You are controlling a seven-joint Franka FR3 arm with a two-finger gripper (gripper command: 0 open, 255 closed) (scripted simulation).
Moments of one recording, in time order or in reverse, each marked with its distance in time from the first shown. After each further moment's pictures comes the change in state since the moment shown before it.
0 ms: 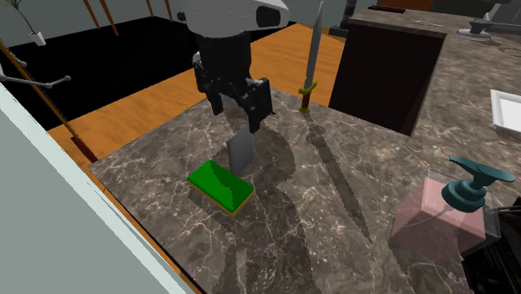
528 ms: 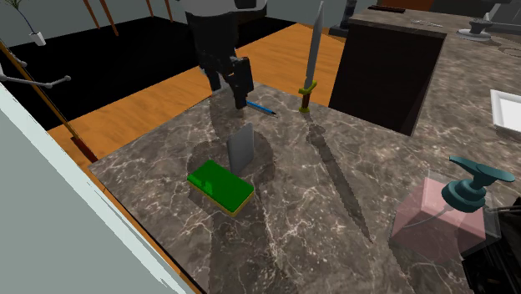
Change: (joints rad) arm 0.403 -0.373 -0.162 -0.334 -0.305 0.116 0.344
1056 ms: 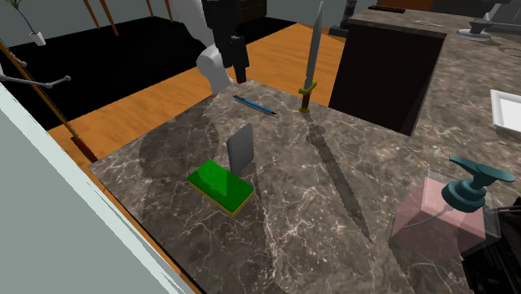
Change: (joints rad) arm -0.129 -0.589 0.471 -0.364 -0.386 0.028 0.649
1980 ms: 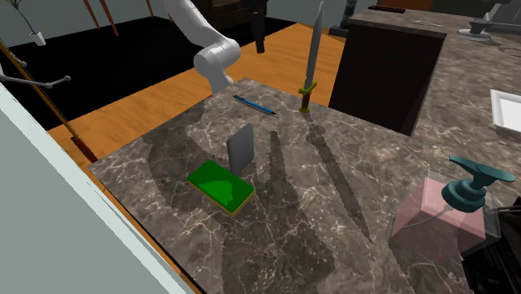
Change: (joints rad) arm -0.208 -0.331 0.467 -0.349 0.120 0.000 0.760
